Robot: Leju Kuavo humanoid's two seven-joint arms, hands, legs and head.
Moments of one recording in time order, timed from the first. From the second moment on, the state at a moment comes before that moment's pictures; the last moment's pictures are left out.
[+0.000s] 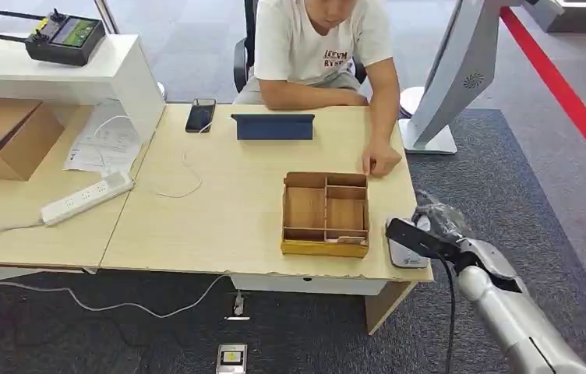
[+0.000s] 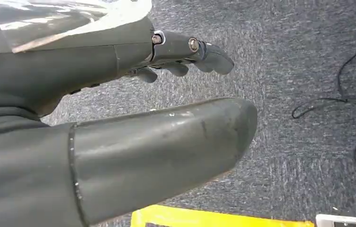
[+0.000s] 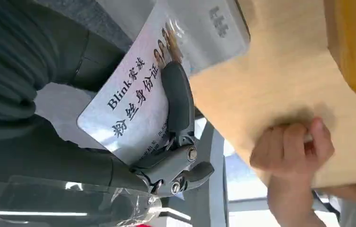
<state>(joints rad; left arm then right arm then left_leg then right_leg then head) -0.21 -0.04 0.83 -0.17 -1.09 0.29 -0.05 -0.48 -0.44 0.41 -0.86 0.63 -0.02 -0.10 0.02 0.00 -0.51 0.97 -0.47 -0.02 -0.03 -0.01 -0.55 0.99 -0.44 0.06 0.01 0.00</state>
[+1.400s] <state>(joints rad) -0.27 -0.06 0.76 -0.17 -1.20 0.26 -0.01 -1.01 -0.23 0.43 -0.64 0.79 -0.13 -0.26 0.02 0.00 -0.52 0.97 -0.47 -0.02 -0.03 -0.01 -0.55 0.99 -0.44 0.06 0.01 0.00</state>
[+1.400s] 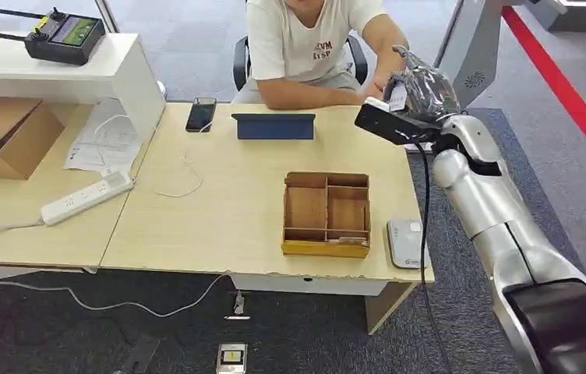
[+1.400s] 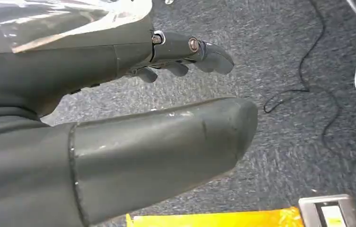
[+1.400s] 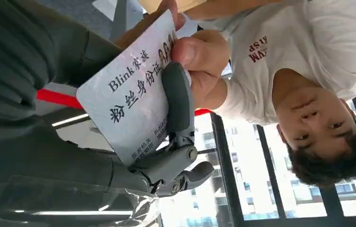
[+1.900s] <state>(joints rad) -0.27 -0.06 0.74 -0.17 -1.19 0.25 -0.01 -1.03 -0.21 0.44 -0.56 0.78 -0.18 -0.26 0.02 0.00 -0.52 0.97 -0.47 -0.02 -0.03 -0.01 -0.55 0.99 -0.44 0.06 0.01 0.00</state>
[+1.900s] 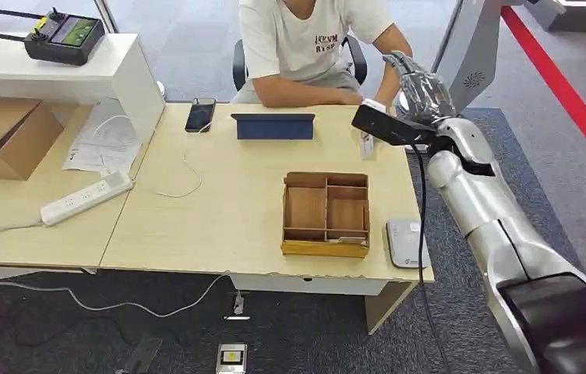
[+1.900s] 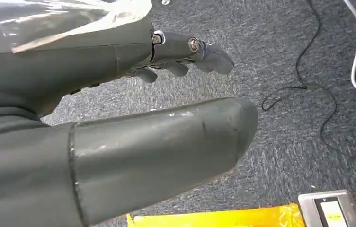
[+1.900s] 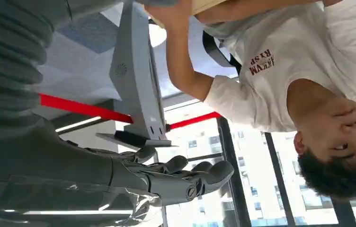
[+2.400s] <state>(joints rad) -0.26 -0.06 0.74 -0.17 -1.15 0.27 -0.01 -0.99 -0.21 0.42 -0.60 0.45 -0.03 -0.25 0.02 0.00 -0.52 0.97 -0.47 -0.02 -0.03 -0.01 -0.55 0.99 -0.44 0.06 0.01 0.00</state>
